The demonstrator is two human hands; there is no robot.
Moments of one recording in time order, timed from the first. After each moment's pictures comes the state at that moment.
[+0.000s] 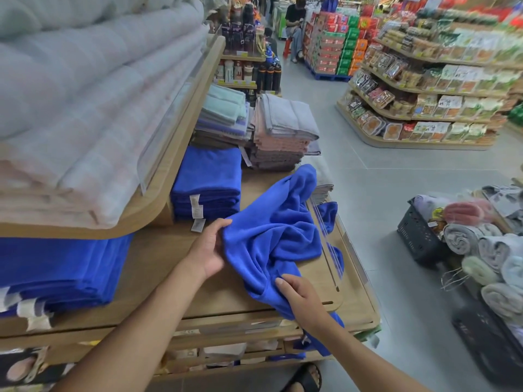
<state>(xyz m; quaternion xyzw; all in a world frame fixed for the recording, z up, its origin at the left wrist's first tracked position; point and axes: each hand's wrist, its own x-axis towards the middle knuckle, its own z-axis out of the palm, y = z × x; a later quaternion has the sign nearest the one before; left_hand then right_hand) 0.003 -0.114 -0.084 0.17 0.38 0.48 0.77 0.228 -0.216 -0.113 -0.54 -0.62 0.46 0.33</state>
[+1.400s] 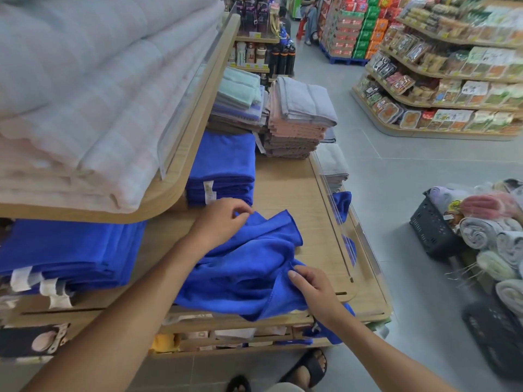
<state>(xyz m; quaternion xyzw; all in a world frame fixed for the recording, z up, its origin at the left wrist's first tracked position) -0.027 -0.110 -0.050 0.72 0.60 0.25 0.25 0.225 -0.219 -0.110 -0.51 -0.62 0.49 0.35</state>
